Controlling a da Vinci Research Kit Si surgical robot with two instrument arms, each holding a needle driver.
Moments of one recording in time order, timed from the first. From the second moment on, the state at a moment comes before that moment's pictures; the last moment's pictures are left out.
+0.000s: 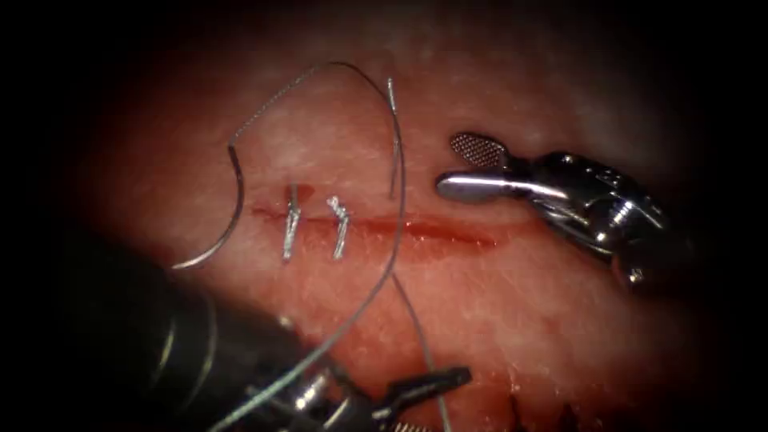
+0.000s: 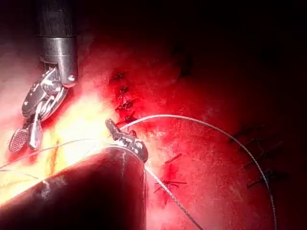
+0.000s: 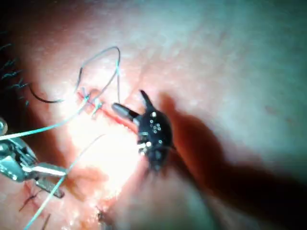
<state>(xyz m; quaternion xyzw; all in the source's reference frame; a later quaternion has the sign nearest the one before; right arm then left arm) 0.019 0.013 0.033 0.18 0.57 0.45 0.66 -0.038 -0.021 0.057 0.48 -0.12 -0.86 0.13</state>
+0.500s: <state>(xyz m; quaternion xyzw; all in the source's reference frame) 0.019 0.013 0.033 0.18 0.57 0.45 0.66 -0.040 -0.023 0.055 0.51 -0.10 -0.84 0.16</state>
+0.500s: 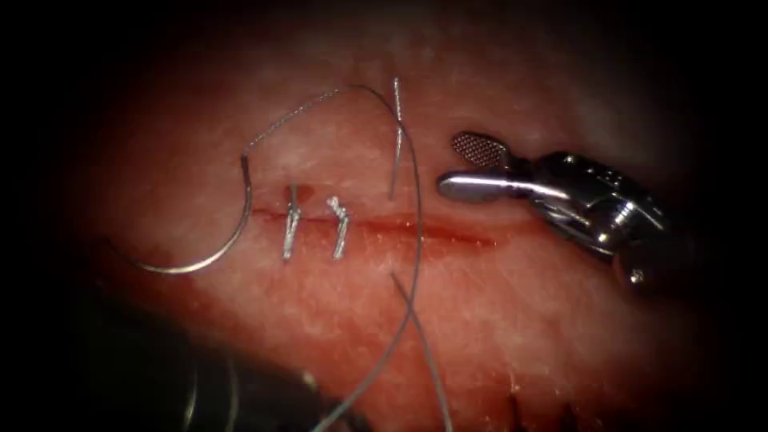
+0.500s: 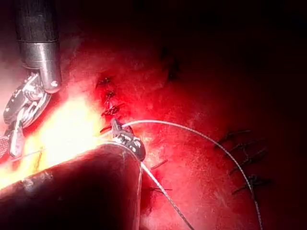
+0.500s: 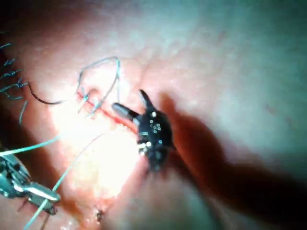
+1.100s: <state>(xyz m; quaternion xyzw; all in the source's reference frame) 0.017 0.008 0.029 0.18 0.60 0.25 0.74 -0.034 -0.015 0.053 0.54 -0.10 -0.82 0.16</state>
